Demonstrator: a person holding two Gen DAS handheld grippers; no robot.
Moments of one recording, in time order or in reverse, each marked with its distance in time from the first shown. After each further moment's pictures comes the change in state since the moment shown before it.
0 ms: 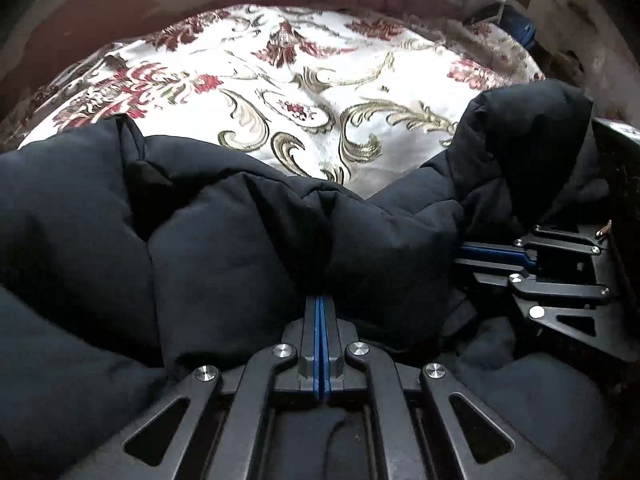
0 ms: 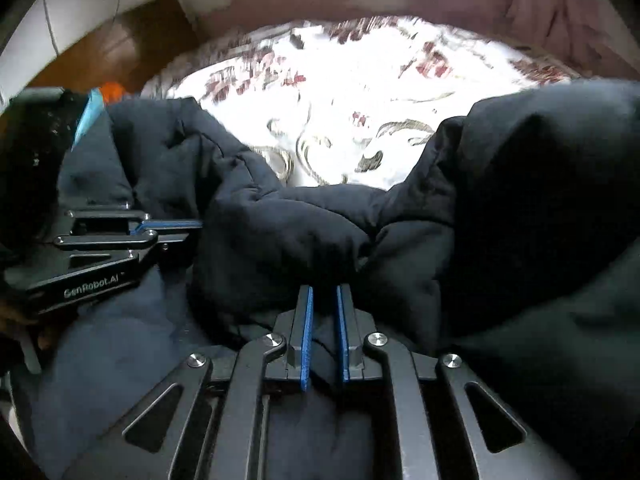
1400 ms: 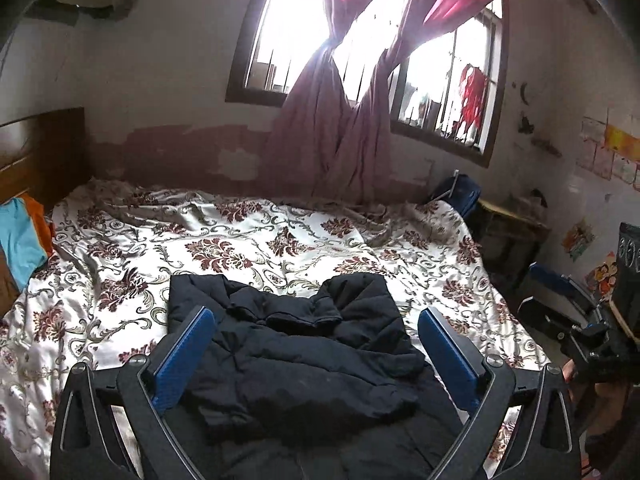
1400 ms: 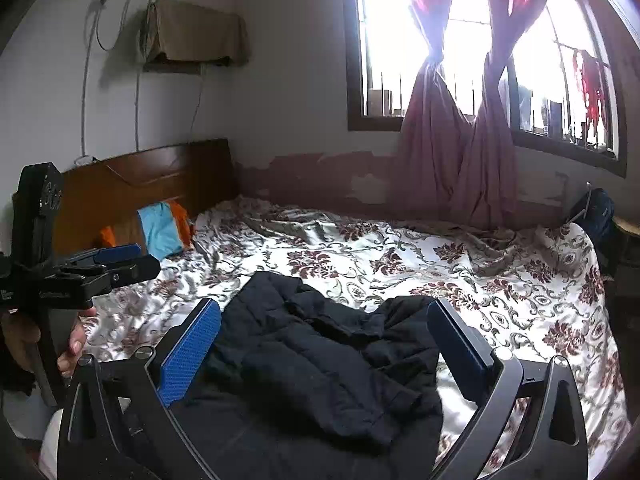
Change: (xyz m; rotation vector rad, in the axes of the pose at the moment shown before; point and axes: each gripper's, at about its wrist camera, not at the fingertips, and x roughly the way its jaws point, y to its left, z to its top) left arm -0.417 -0.120 -0.154 -0.148 -0.603 0.028; right arm -0.444 0.100 -0.111 -0.105 -0.546 -0.083
